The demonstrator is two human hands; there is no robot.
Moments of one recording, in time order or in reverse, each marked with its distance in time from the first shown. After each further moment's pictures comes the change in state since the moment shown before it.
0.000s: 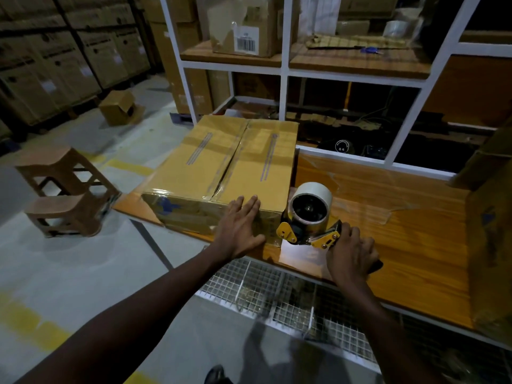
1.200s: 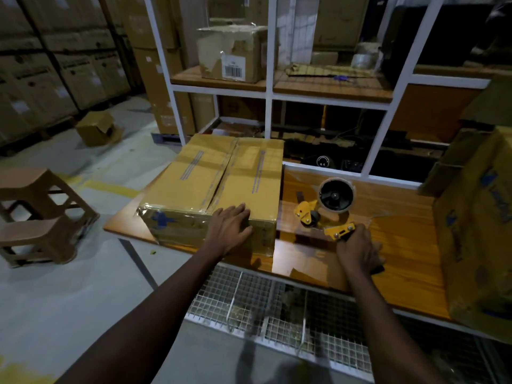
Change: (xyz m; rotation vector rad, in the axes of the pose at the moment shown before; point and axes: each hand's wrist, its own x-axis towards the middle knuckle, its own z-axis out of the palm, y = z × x) left_hand 0.007 -0.023 -0.019 -0.060 0.049 0.014; right_hand 0.014 0.011 -0.027 0.316 0.126 0.263
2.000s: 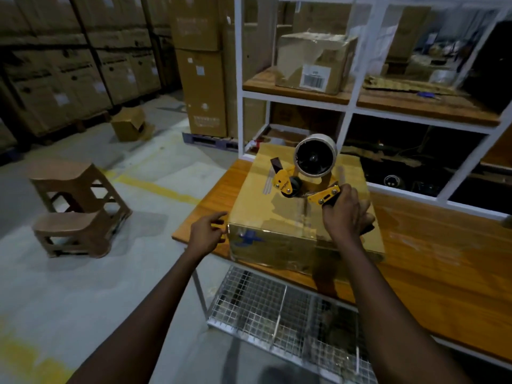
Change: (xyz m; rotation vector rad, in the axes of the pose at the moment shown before) left_hand -0.044 -0.284 -0.006 -0.868 0.228 -0.432; right_hand -0.082 -0.283 0.080 0.024 0.122 -0.352
